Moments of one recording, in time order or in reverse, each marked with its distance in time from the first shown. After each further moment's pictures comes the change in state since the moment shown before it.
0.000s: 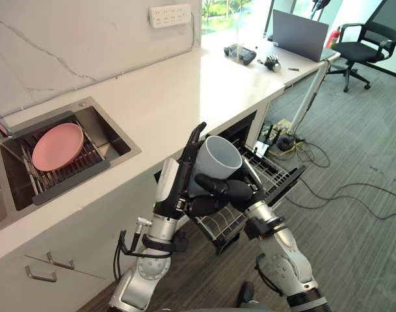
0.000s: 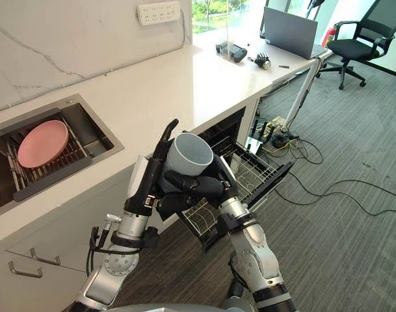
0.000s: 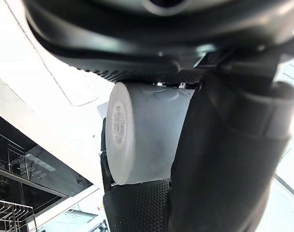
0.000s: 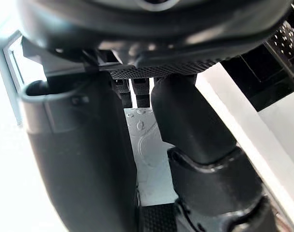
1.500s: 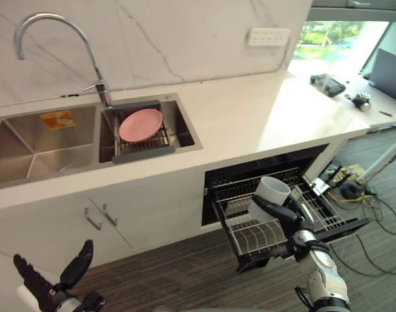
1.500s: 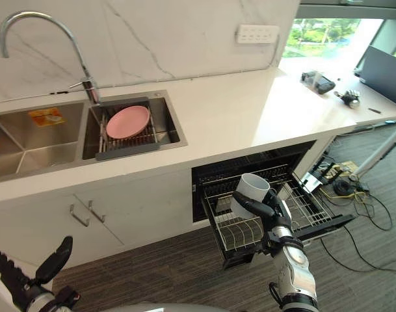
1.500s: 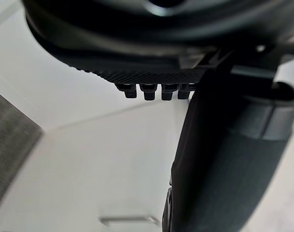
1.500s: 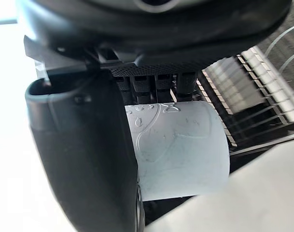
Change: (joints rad) left arm 0.328 -0.265 0.839 0.466 -0.552 0.070 0.176; right arm -0.010 -0.072 -0.448 0.474 -0.349 0.148 -0.138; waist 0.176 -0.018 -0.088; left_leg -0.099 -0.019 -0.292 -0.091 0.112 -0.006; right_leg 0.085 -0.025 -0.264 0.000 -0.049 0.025
